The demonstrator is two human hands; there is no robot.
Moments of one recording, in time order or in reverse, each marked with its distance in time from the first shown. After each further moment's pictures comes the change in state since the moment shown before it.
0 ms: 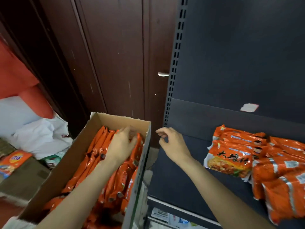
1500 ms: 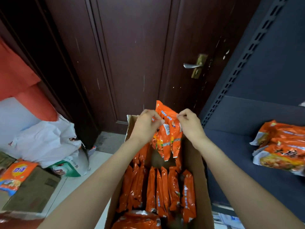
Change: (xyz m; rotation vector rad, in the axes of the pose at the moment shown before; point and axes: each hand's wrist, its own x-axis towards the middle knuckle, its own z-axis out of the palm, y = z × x) left_hand 0.100 -0.114 -0.085 -0.351 -0.213 0.088; right_hand 0.116 -0.108 0.115 0.170 0.269 0.384
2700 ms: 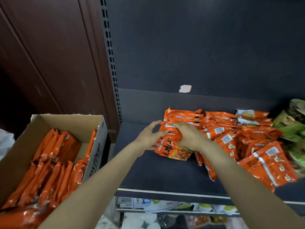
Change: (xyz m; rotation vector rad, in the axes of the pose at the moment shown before) left_hand -0.048 0.204 0.318 -0.310 -0.420 -0.413; right_hand -0.040 0.213 -0.334 -0.673 -0.331 -0.152
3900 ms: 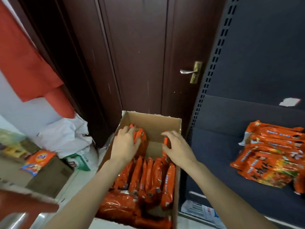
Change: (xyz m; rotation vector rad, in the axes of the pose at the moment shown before) left_hand -0.114 -0.129 -0.295 0.837 0.764 0.201; right_hand 0.063 -0.288 0.124 0.249 0.132 -0.259
